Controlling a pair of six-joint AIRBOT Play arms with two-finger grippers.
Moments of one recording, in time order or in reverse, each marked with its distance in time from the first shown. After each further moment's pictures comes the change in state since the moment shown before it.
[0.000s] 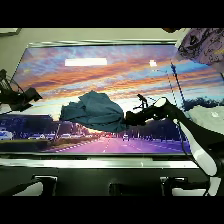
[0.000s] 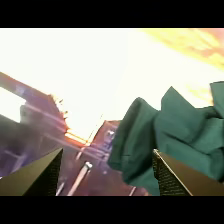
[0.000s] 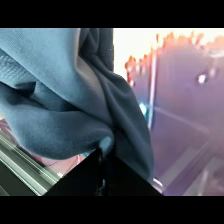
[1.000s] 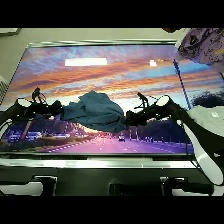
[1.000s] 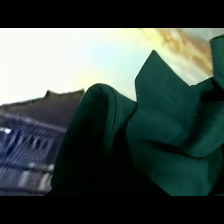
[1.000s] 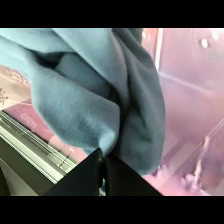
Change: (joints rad) left arm -0.063 -0.262 -0.188 -0.484 0.308 0.392; right arm 0.003 0.078 0.001 -0.026 0.069 0.038
